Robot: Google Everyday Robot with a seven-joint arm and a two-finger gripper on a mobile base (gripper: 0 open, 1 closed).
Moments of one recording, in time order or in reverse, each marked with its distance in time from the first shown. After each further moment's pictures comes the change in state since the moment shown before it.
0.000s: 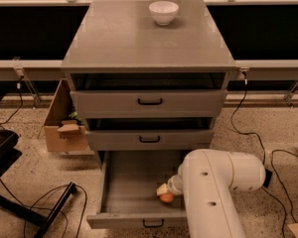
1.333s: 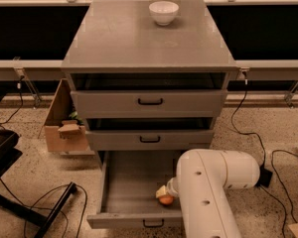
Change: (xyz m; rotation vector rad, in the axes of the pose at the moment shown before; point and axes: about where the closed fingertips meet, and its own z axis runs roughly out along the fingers) arm 0.012 -0.003 0.010 0.026 0.031 0.050
